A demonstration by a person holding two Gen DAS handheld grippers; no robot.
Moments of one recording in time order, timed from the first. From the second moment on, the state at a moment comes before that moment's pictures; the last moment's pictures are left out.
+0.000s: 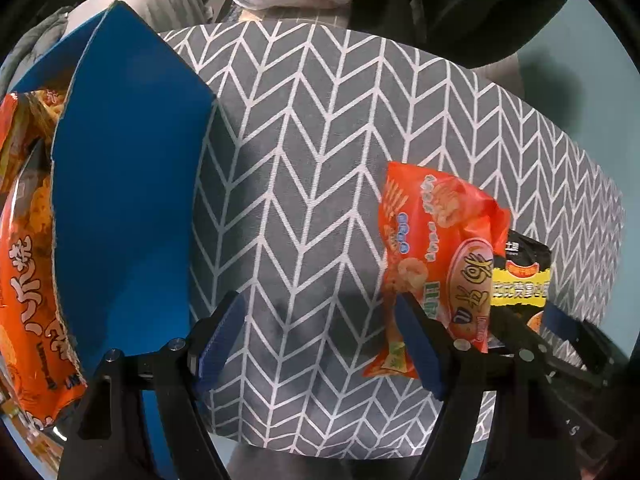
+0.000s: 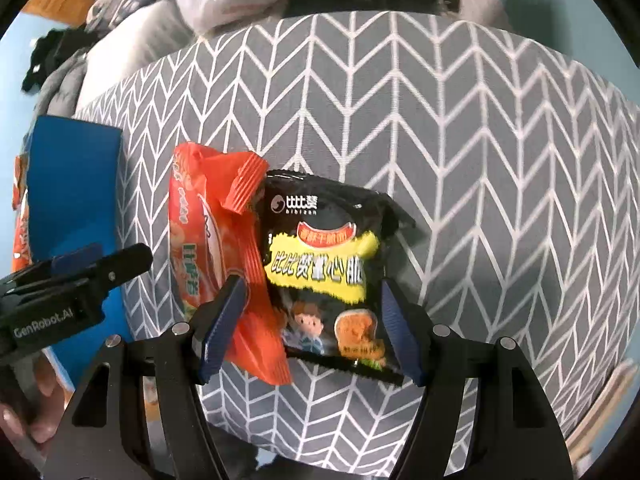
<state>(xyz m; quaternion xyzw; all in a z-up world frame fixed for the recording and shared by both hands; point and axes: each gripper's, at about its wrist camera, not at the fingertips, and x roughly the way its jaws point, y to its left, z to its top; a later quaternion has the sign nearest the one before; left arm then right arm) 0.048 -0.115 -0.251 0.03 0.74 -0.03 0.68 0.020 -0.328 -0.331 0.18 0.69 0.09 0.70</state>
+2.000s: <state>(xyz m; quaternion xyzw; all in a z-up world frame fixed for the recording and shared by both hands) 0.068 -0.093 -0.312 0.02 0.77 -0.08 0.64 0.028 -0.289 -0.353 0.07 0.70 -0.02 0.71</state>
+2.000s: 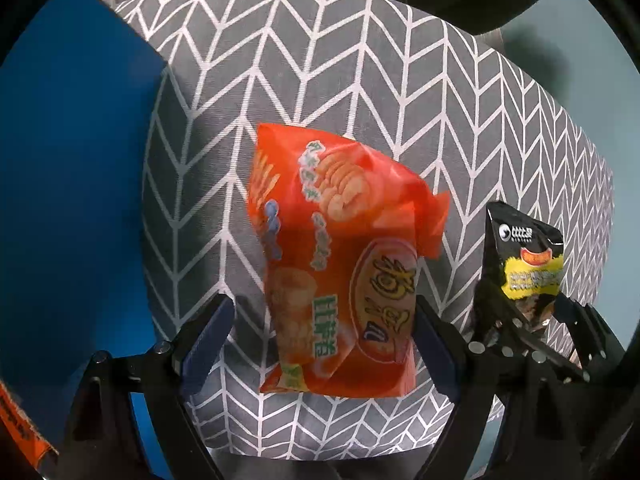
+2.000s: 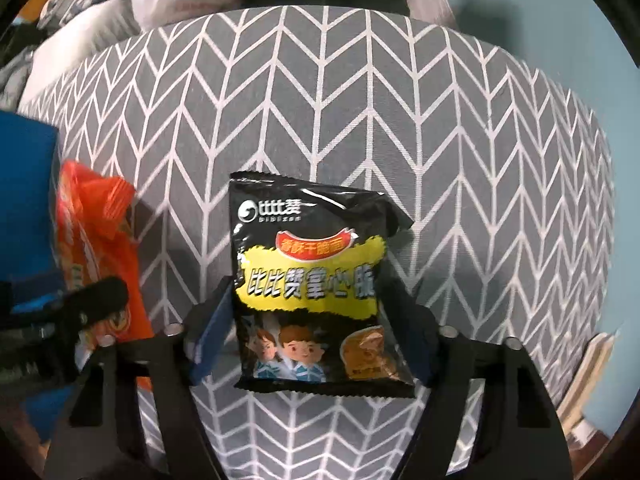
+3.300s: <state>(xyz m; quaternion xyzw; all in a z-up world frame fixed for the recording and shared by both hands) 0.016 -0.138 -0.269 0.09 0.71 -0.12 0.69 -0.014 -0.302 -0.269 0.10 0.66 0.01 0.75</state>
